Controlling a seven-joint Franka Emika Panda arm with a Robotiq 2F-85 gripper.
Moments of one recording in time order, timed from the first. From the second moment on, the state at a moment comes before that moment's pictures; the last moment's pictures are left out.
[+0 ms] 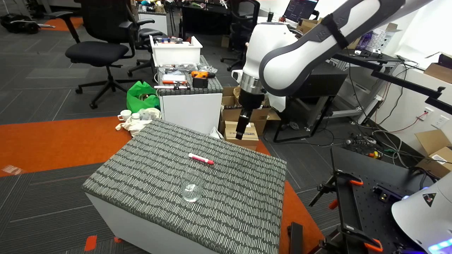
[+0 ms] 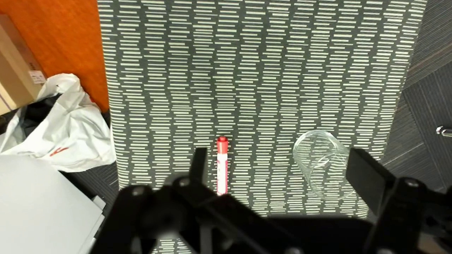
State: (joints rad) arm -0.10 0.38 -0.07 -2.15 0.13 2.56 -0.33
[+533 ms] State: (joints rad) arm -0.13 0.40 -0.06 -2.14 0.13 2.57 -0.33
